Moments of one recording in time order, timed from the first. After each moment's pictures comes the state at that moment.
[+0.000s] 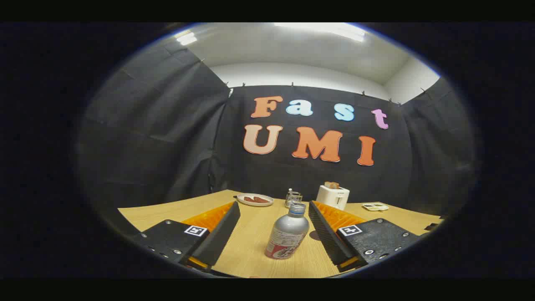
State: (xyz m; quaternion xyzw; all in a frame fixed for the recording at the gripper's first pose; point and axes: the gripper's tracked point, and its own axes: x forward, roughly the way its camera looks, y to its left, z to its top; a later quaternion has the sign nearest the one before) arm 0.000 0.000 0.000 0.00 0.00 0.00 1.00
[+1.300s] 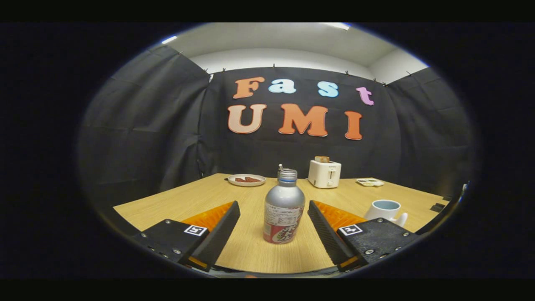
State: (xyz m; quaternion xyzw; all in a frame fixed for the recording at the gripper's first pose) arm -0.003 -0.003 -0.055 0.05 0.07 -0.03 1.00
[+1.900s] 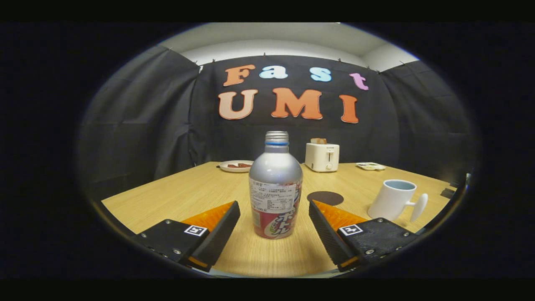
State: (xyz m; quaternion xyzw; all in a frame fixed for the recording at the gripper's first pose) arm 0.020 -0.012 -0.123 0.05 0.14 -0.04 0.99
